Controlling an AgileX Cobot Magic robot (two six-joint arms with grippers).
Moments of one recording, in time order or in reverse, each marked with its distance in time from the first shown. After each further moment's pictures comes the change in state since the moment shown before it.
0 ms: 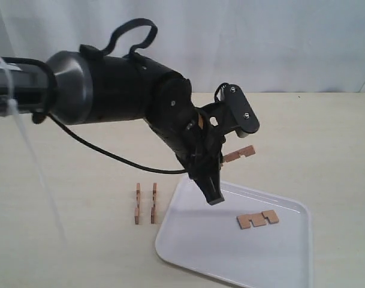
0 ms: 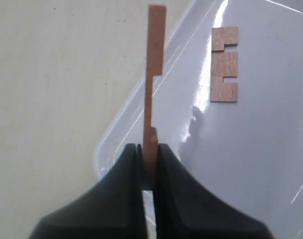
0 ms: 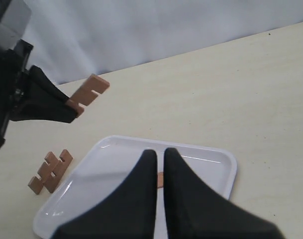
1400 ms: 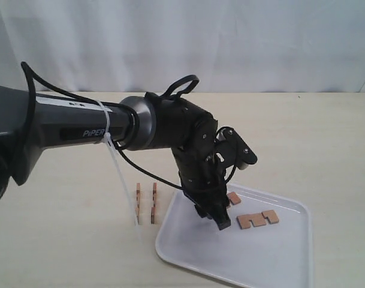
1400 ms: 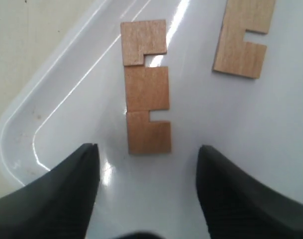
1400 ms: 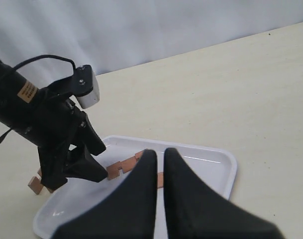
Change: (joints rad) left arm -0.004 0.267 -0.172 0.002 0.163 -0.185; right arm 0.000 0.000 0.000 0.000 0.000 0.000
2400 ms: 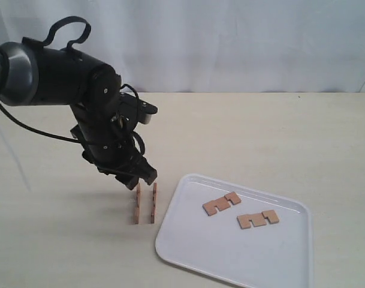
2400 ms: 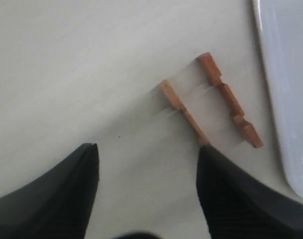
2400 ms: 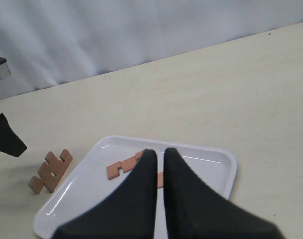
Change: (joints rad) left arm 0.252 -0.288 0.304 0.101 0.073 -0.393; right arm 0.000 0.000 0.000 0.000 0.000 0.000
